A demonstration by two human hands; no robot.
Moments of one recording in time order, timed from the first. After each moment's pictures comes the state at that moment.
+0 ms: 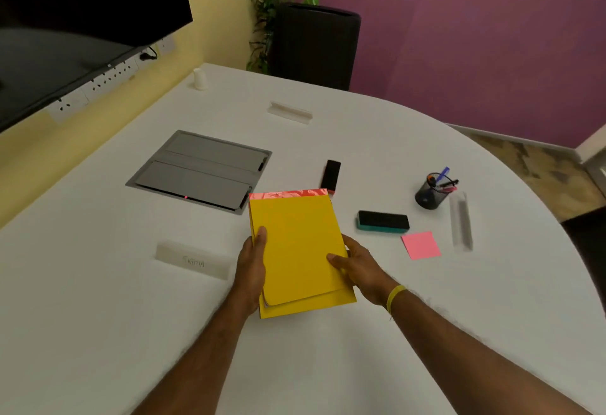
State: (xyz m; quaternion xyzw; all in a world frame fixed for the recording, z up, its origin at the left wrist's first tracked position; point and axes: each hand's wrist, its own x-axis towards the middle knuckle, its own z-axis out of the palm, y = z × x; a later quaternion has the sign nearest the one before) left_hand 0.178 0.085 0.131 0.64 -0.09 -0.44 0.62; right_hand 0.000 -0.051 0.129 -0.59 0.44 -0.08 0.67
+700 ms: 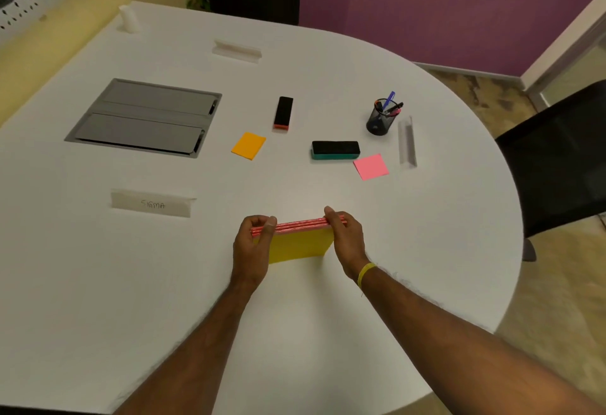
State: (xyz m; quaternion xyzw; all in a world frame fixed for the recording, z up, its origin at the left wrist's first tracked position) left_hand 0.052 0.144 0.080 0.70 -0.25 -0.33 0.58; right_hand -0.105 0.038 0.086 -0.51 0.56 -0.30 0.58
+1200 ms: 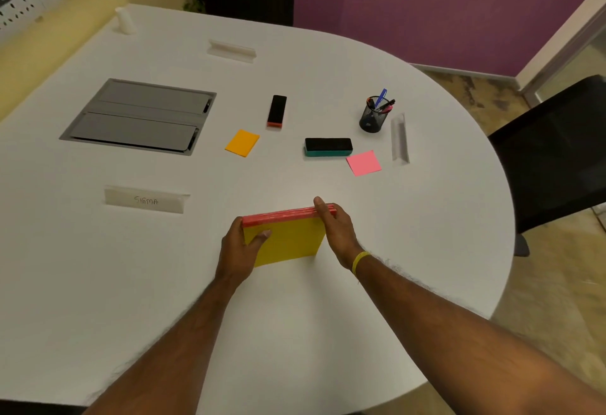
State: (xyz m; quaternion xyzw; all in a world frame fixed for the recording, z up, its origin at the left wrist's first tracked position) left_hand 0.060 0.154 0.060 0.73 -0.31 -0.33 0.51; right_hand -0.115 0.037 0.095 -0.57 0.52 -0.24 0.59
